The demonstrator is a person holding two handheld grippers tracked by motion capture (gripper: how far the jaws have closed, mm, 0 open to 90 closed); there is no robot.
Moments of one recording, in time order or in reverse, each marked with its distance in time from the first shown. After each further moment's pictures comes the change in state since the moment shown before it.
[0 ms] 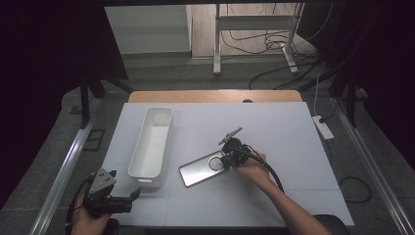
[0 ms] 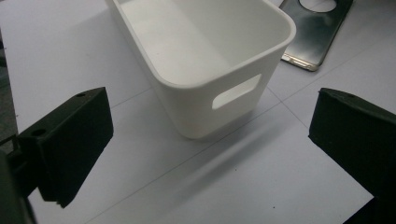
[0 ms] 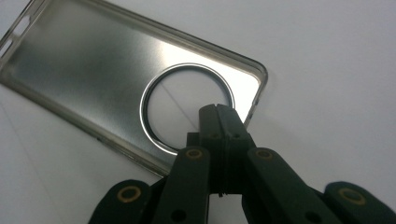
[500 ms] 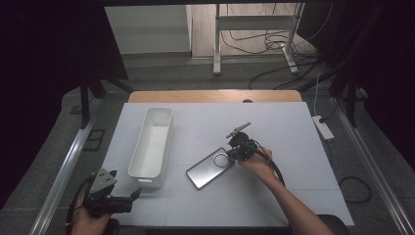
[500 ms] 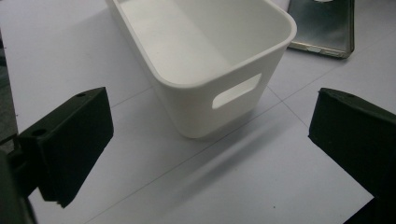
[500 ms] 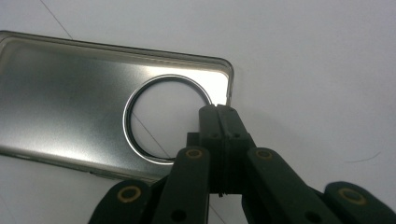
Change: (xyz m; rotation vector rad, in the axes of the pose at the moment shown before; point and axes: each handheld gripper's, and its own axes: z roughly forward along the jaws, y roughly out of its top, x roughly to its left) left arm 0.000 0.000 0.001 0.004 0.001 0.001; right arm -0.024 -0.003 -0.006 -0.028 -0.042 0.060
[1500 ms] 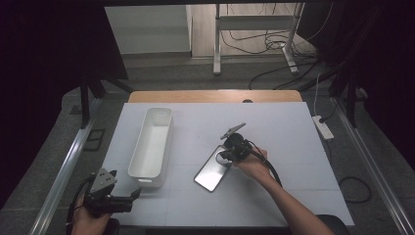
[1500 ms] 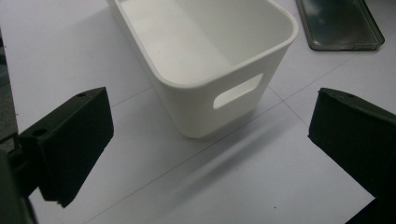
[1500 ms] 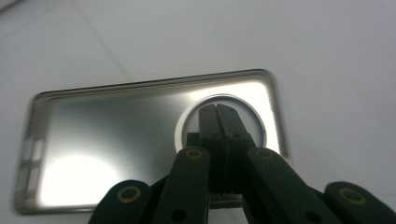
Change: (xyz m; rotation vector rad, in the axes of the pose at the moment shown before) left arm 0.000 0.001 0.001 0.005 0.003 -0.003; right arm 0.023 0.008 -0.003 -0.030 0.073 -0.066
